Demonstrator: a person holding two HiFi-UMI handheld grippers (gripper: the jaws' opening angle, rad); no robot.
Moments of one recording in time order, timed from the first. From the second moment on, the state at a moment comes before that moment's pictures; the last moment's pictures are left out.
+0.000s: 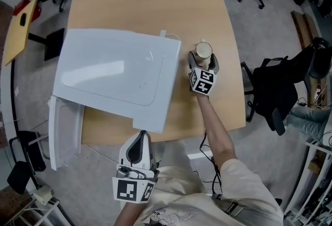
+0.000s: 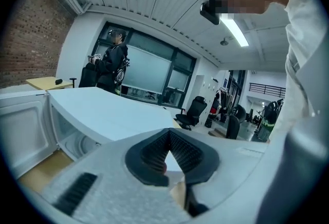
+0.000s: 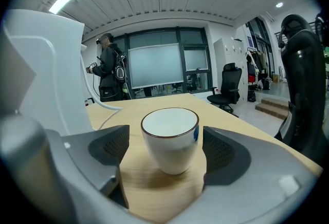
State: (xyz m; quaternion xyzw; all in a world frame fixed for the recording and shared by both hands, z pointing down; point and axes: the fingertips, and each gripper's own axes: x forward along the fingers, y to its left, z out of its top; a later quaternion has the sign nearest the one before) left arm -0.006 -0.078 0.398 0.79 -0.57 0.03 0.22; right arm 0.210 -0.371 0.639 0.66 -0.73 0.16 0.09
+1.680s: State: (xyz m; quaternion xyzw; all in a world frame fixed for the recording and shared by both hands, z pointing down) left arm 0.023 -0.097 0.385 0.82 -0.54 -0.02 0.22; right arm 0.178 -0.284 0.469 0.54 -0.83 0.11 0.08
